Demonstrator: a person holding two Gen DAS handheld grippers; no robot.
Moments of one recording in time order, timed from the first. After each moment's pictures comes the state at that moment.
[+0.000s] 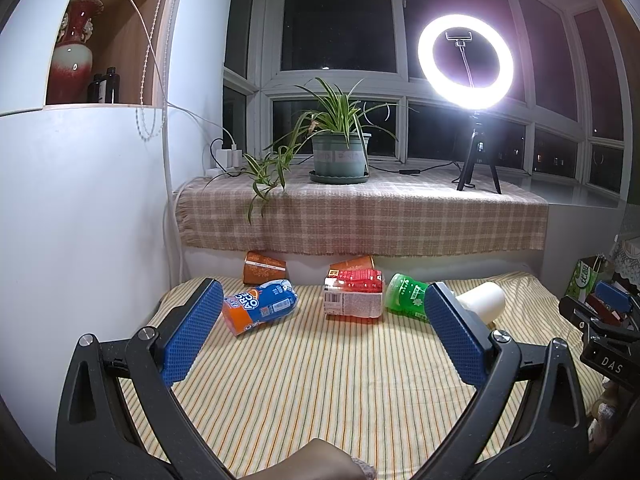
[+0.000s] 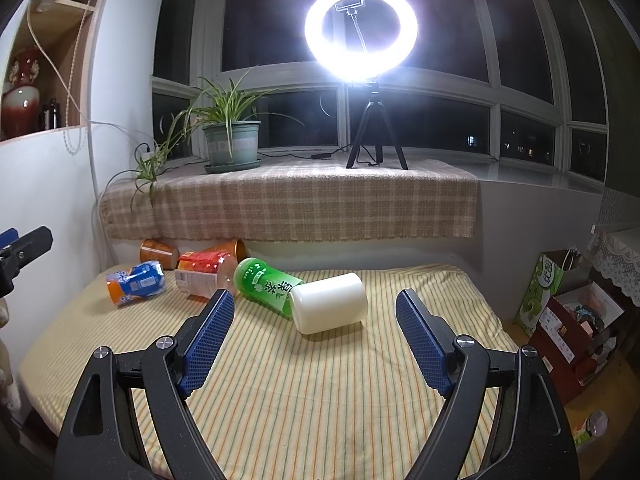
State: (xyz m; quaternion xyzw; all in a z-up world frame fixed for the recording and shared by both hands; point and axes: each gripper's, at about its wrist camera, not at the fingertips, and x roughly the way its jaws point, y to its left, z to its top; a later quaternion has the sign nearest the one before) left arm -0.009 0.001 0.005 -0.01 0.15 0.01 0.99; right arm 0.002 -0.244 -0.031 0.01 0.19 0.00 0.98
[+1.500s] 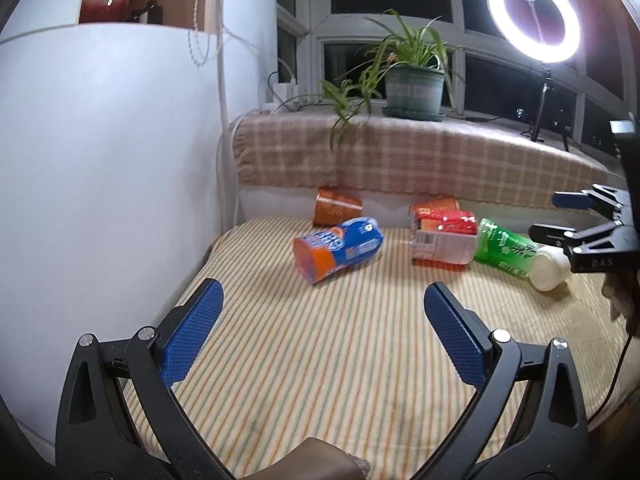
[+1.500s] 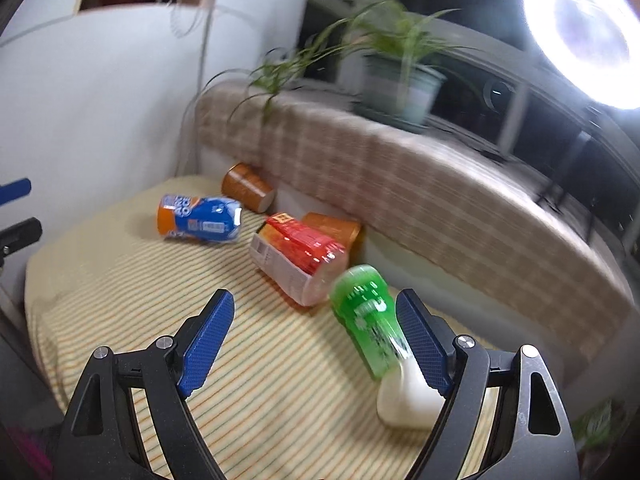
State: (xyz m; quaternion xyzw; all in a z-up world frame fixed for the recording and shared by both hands) left arm 0.020 0.093 -0.052 -0.02 0.25 0.08 0.97; right arm 0.152 -0.142 -0.051 -0.19 0.28 0.25 0.91
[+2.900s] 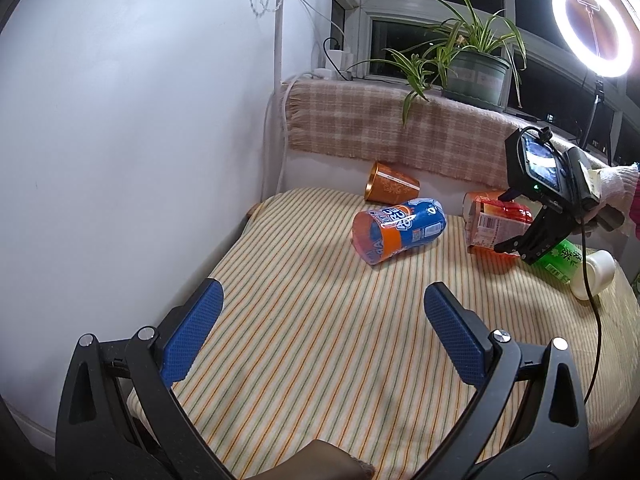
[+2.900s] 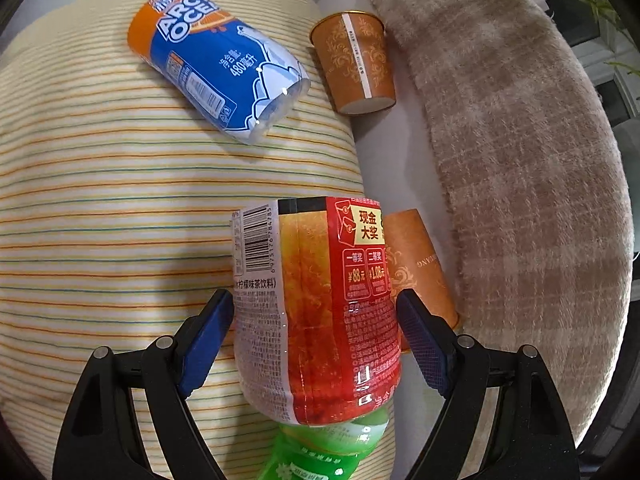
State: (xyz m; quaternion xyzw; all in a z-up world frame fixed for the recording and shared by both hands) left arm 0.031 0.153 -0.078 -0.06 0.28 0.13 0.95; right arm 0.291 -0.011 -0.143 -0.54 0.38 0.35 0.66
